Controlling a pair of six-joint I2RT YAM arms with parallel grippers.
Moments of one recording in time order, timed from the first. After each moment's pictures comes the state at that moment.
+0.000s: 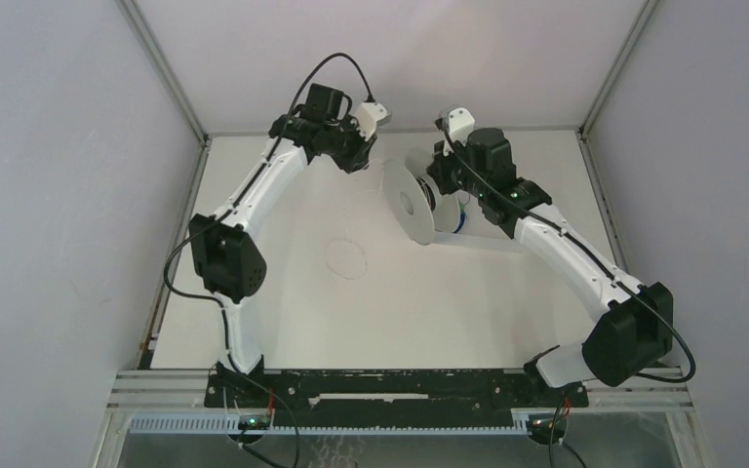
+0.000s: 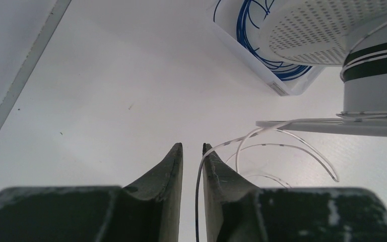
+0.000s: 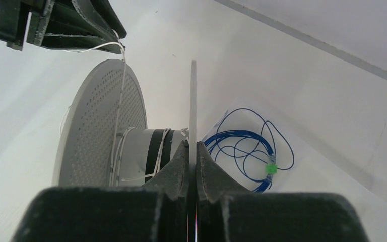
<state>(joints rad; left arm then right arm) -0.41 1.99 2.03 -0.83 0.36 0.47 0.47 1.42 1.28 -0.26 -0.08 0.00</state>
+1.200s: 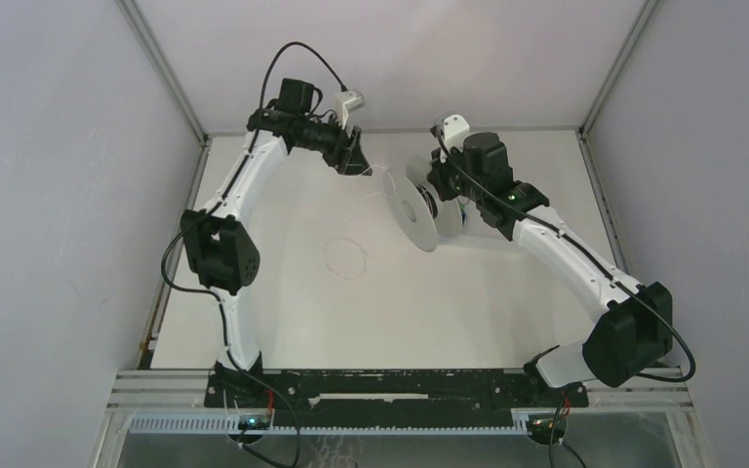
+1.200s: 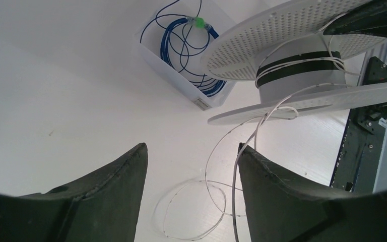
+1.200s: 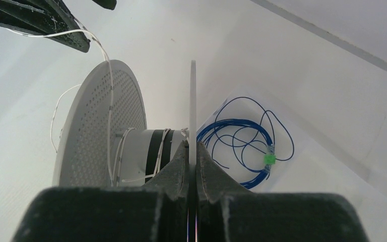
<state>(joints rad) -0.28 2.04 2.07 -0.88 0.83 0.33 0.49 1.41 1.26 -0.29 -0.09 -0.03</state>
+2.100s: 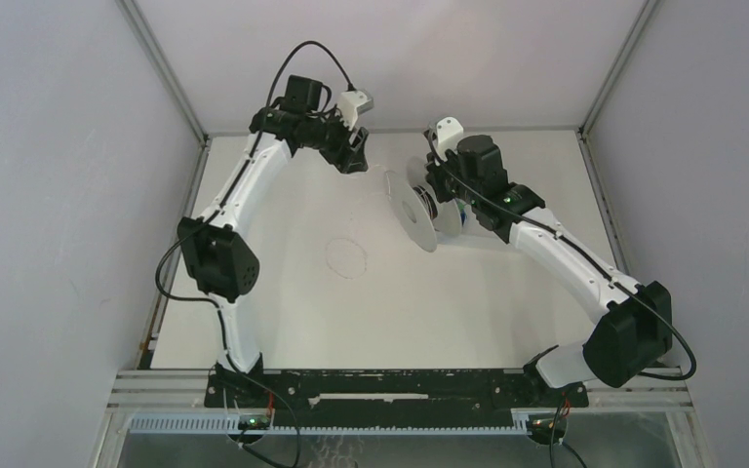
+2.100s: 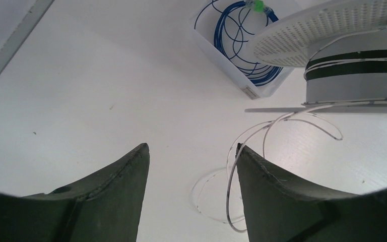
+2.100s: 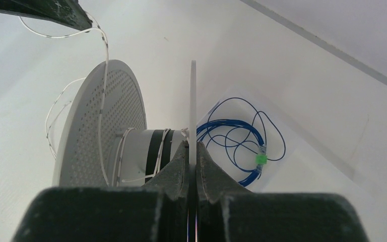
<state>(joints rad) -0.34 1.98 2.07 -0.89 0.54 0.39 0.53 1.41 1.26 -0.29 -0.02 -0.08</state>
